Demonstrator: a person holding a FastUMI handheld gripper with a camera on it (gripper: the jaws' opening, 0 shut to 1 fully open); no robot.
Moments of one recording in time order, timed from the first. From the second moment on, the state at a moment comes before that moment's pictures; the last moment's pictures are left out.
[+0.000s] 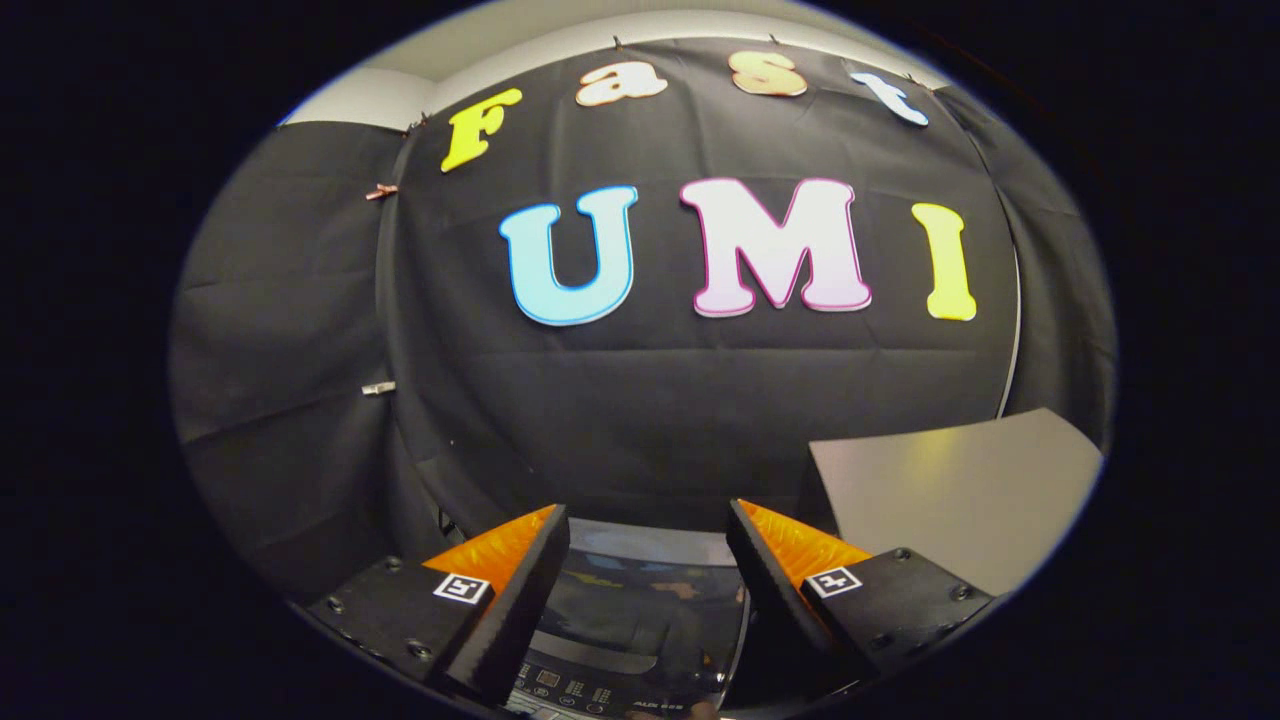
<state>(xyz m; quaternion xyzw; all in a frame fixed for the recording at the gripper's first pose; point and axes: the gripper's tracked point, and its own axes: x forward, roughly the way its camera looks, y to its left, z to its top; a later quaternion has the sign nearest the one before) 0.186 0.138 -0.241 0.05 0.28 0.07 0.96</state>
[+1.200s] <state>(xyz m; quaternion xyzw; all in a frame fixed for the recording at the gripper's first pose) 0.046 0.024 0.008 0.02 0.04 0.06 1.00</state>
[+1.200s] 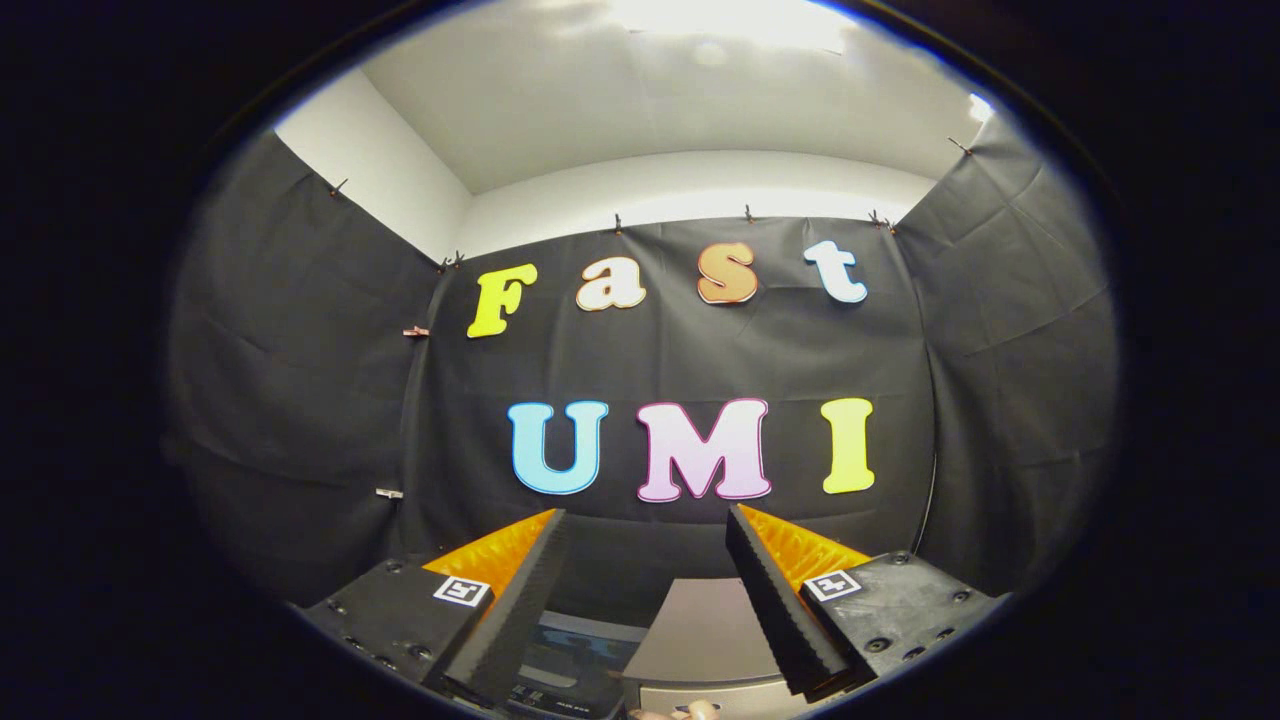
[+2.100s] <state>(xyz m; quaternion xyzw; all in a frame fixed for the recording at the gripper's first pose) -0.020 -0.029 0.054 -0.01 -0.03 0.03 1.00</state>
